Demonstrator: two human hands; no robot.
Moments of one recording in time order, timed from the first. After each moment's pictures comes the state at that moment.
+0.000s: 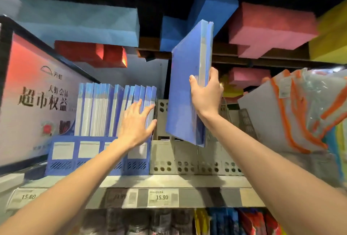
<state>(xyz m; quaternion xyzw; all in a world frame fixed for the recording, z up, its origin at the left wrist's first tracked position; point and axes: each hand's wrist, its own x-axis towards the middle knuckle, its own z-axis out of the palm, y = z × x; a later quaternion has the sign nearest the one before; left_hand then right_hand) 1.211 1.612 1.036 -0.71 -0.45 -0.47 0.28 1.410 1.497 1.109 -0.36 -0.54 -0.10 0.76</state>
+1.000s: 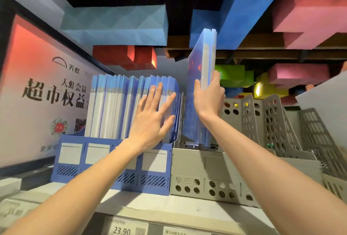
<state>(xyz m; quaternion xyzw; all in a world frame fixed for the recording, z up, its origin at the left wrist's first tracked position) 1.192 1.705 1.043 -0.66 -0.42 -0.44 0.44 1.367 1.669 1.118 -0.40 -0.53 -0.11 0.73</state>
